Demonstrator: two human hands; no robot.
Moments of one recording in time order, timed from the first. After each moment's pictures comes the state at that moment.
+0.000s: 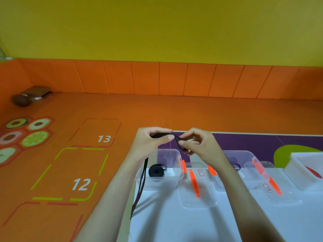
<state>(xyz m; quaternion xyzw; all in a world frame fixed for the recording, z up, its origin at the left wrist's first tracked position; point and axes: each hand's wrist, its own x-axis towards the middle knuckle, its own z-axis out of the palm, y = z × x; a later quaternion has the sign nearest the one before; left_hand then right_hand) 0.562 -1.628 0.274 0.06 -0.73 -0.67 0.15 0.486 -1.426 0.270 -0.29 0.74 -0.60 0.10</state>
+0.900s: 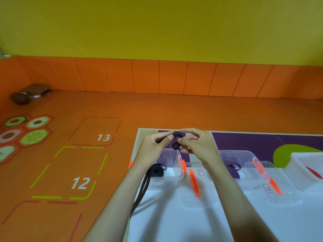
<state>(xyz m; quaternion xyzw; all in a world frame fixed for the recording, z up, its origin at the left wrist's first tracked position) 0.554 -1.615 0.253 0.06 -0.75 -0.63 0.17 0.486 -1.449 0.268 -0.12 0.73 -0.66 0.13</state>
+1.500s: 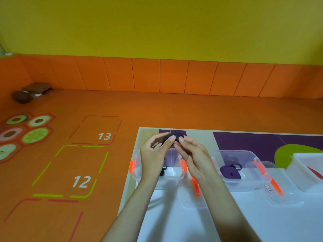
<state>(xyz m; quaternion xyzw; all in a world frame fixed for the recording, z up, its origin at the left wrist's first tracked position) 0.561 -1.583 0.227 0.15 -0.60 -0.73 0.31 0.510 -1.465 0.246 0.04 0.42 -0.88 0.22</state>
